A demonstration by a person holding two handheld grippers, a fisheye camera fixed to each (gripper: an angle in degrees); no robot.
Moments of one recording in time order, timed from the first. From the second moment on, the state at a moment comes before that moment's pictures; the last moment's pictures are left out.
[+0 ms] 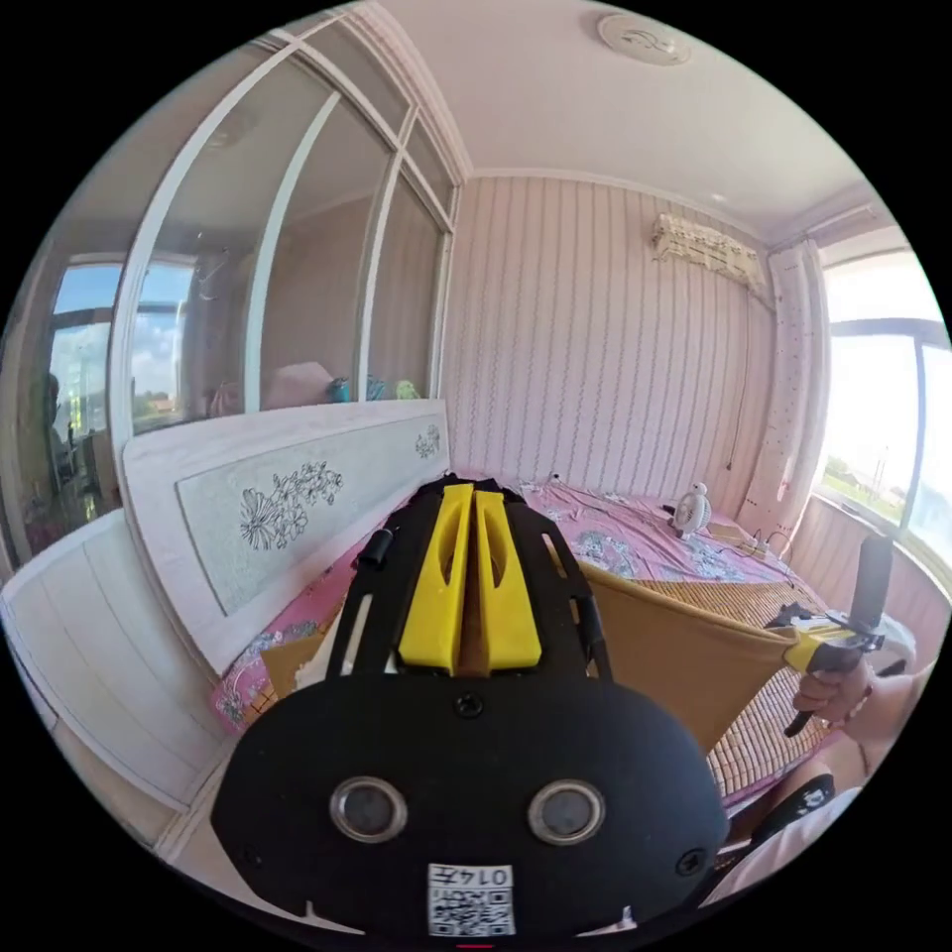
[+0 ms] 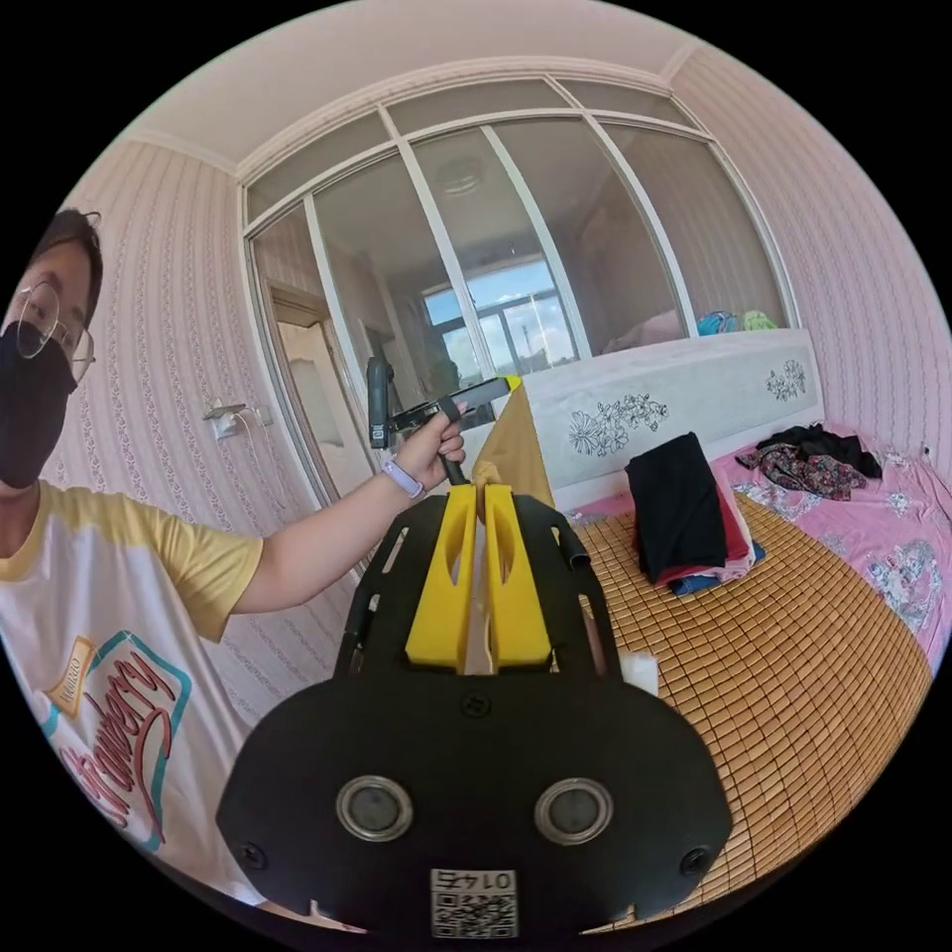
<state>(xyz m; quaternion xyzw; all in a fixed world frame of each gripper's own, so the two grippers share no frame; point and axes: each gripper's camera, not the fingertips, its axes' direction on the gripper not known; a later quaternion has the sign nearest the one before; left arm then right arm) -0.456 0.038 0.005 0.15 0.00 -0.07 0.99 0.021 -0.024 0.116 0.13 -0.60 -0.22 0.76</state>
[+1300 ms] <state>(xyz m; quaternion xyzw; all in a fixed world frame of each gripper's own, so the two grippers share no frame) -0.106 0.166 0.334 -0.38 0.23 -0.01 0.89 0.293 0.125 0.278 -0.23 -0.07 0.12 0.96</state>
